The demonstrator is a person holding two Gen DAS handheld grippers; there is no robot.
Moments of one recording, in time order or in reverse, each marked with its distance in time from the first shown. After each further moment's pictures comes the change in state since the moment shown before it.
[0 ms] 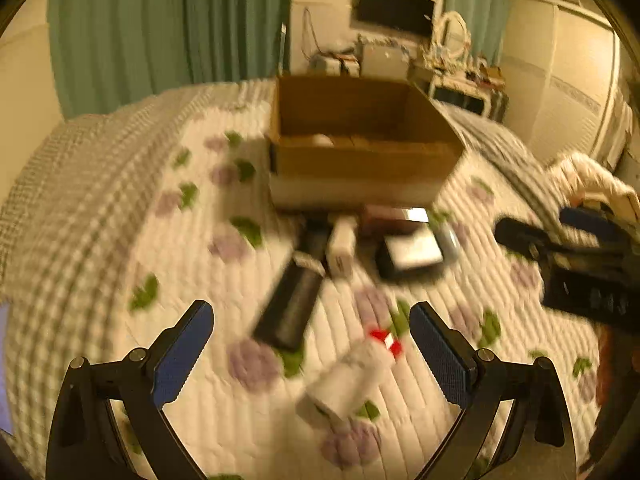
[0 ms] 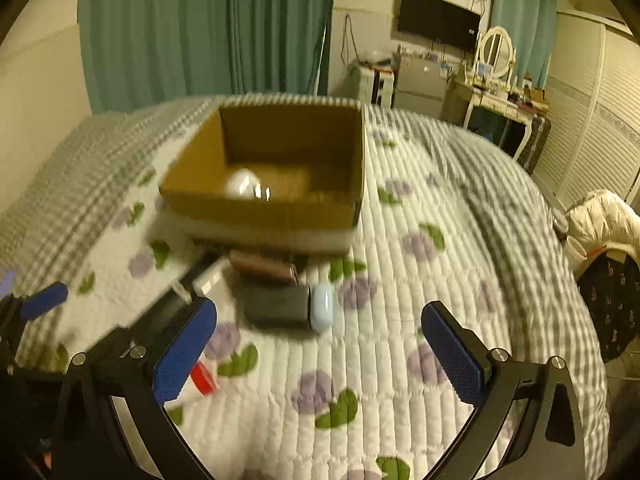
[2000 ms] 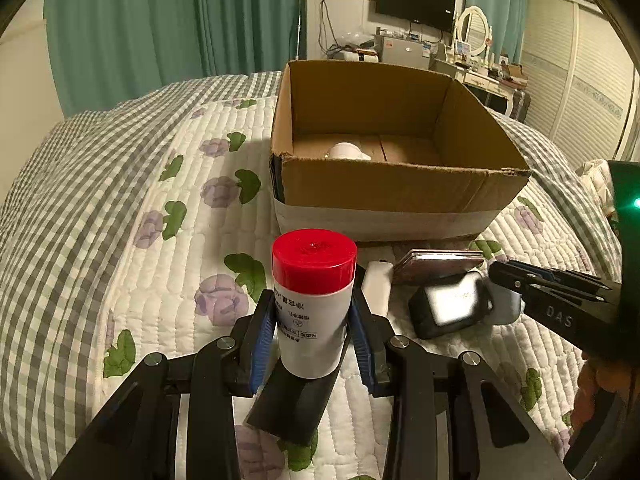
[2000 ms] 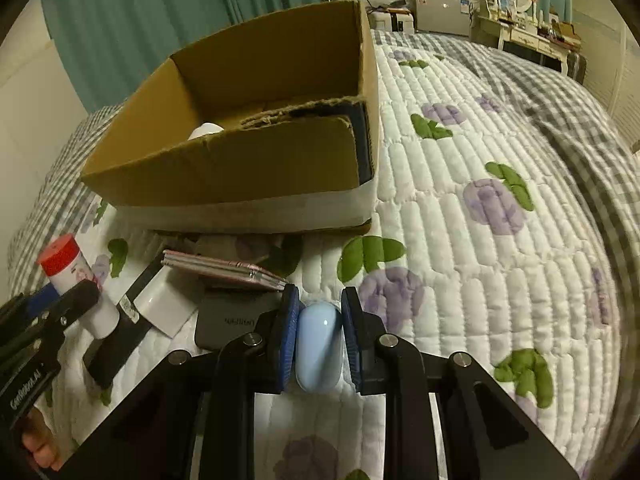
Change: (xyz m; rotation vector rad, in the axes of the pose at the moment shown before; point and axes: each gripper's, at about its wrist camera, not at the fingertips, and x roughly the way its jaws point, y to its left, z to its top) left arm 0.061 0.009 0.047 -0.038 0.004 0.071; right arm 0.129 -0.034 0.005 0.110 0.139 0.186
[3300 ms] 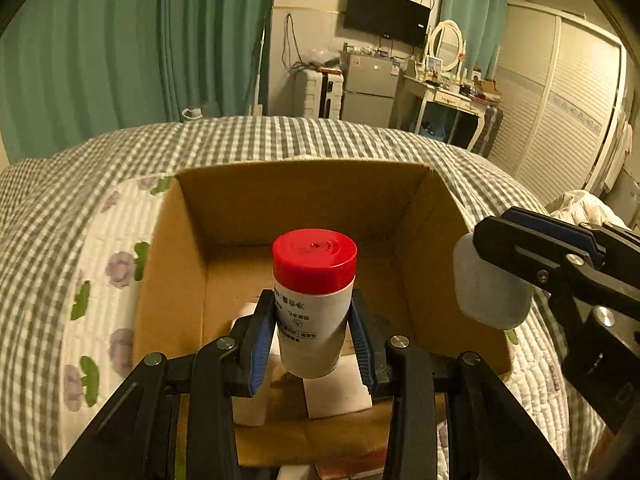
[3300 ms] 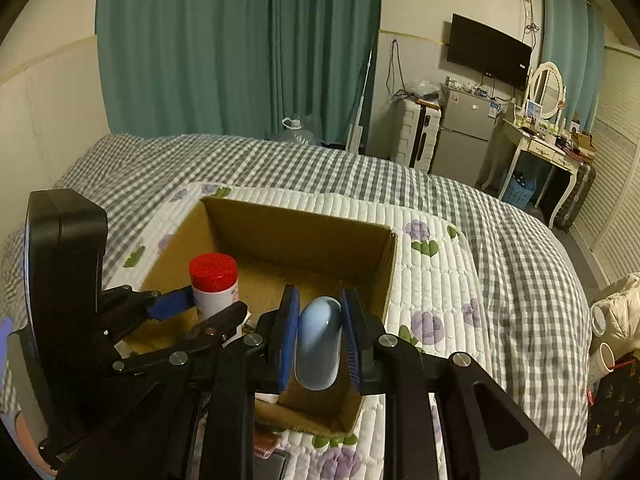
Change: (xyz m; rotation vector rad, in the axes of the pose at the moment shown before) left arm 0.062 -0.056 0.135 0.026 -0.042 -0.133; right arm -0.056 0.039 0.143 -0.240 -0.204 -0.050
